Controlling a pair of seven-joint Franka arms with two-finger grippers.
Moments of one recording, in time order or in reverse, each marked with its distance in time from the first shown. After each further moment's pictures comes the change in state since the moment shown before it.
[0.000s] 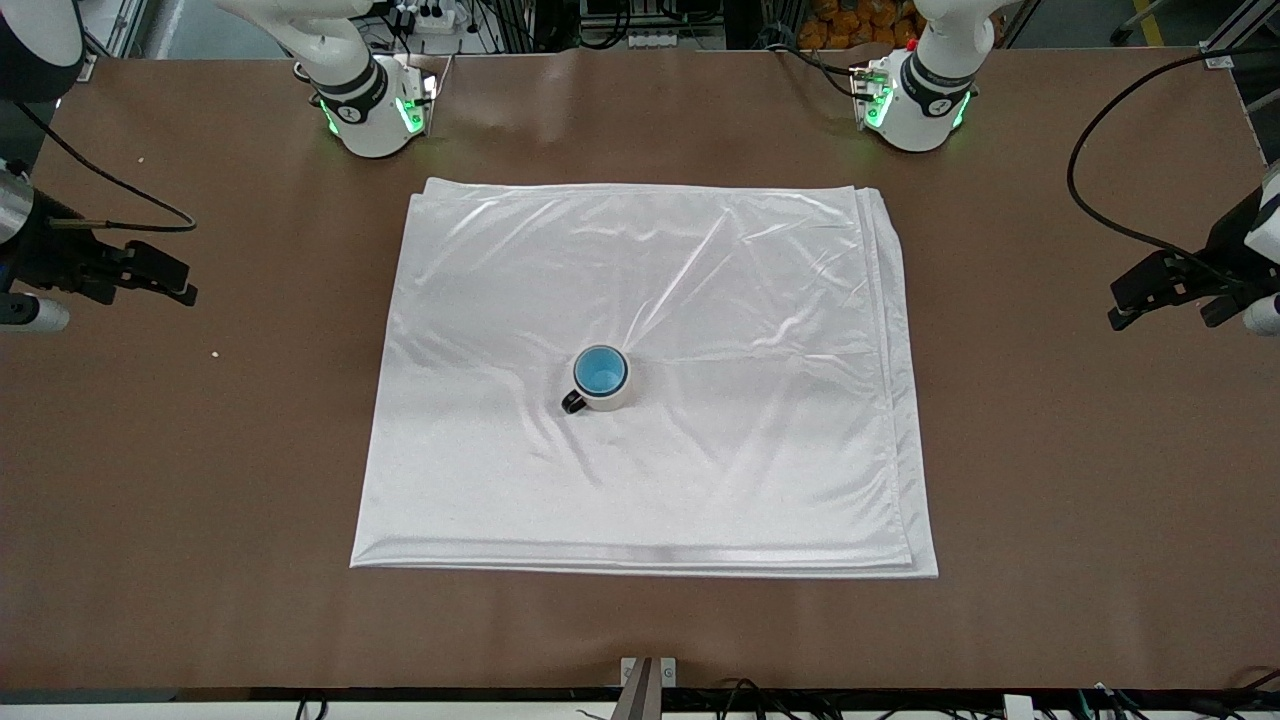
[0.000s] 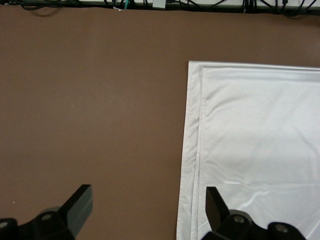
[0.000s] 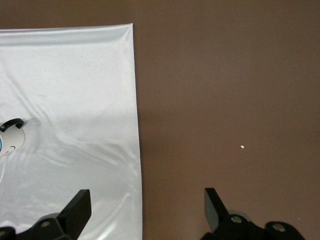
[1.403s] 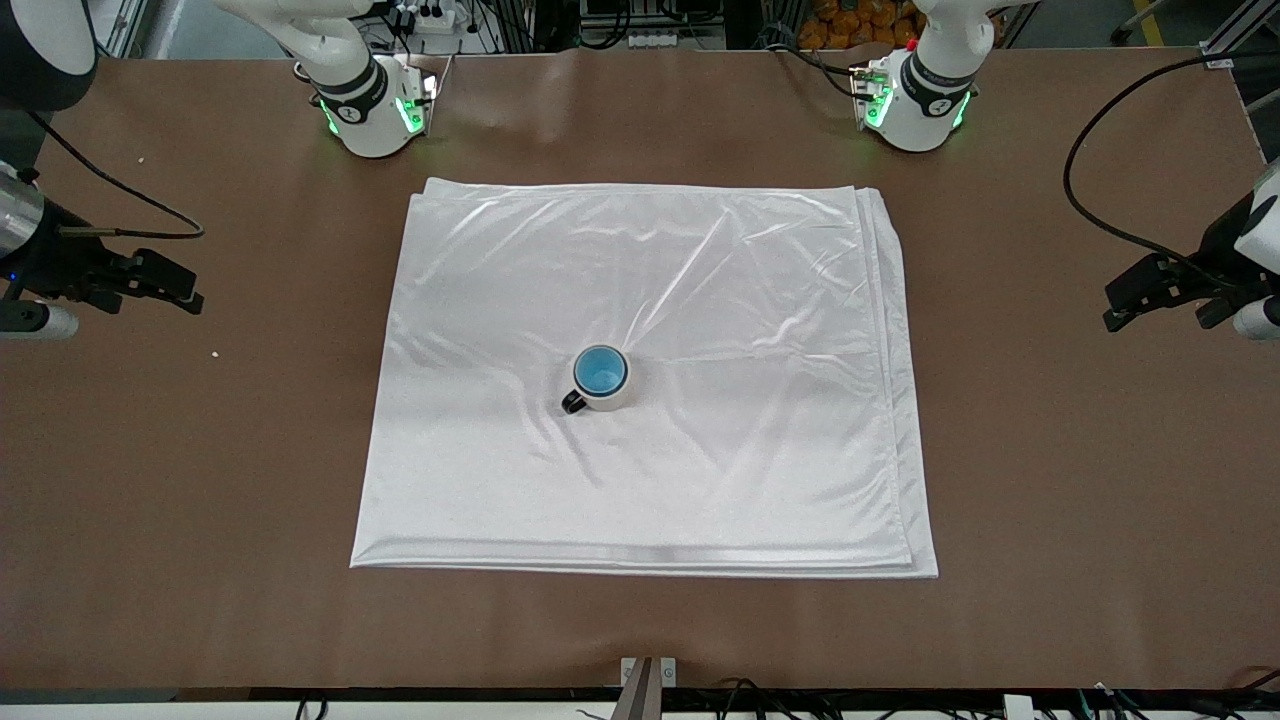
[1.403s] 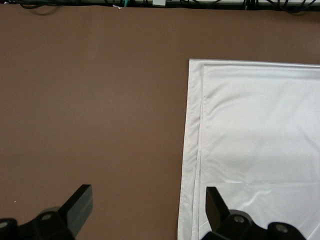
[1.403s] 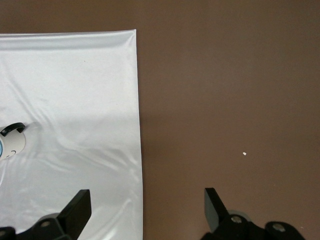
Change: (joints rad) left arm -0.169 0.004 0.168 0.000 0.000 -0.002 0.003; right arm 0.010 0.010 0.001 -0.003 -0.002 0.031 -0.001
